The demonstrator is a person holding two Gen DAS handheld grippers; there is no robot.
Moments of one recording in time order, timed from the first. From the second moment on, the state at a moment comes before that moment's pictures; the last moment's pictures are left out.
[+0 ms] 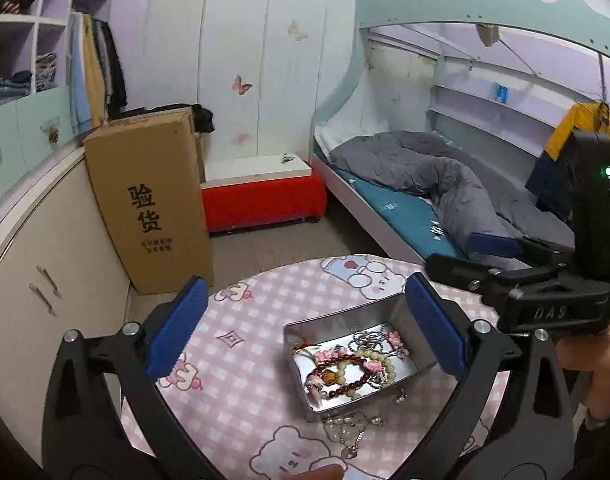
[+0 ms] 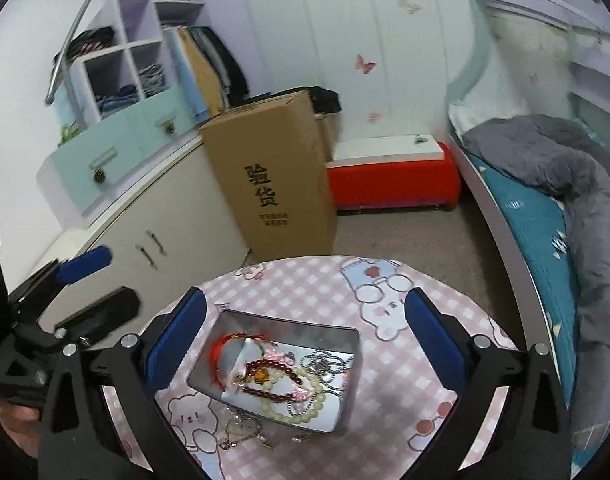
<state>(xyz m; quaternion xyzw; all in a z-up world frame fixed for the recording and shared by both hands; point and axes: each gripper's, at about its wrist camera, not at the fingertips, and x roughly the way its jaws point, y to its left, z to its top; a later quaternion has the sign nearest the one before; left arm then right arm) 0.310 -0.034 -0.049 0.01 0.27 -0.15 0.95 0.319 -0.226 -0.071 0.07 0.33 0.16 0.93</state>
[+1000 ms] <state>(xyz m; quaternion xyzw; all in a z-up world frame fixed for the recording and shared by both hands) 0.251 0.016 -0.040 -0.04 0.22 -0.09 0.97 0.266 -0.229 -0.060 0.08 0.30 0.17 0.94</state>
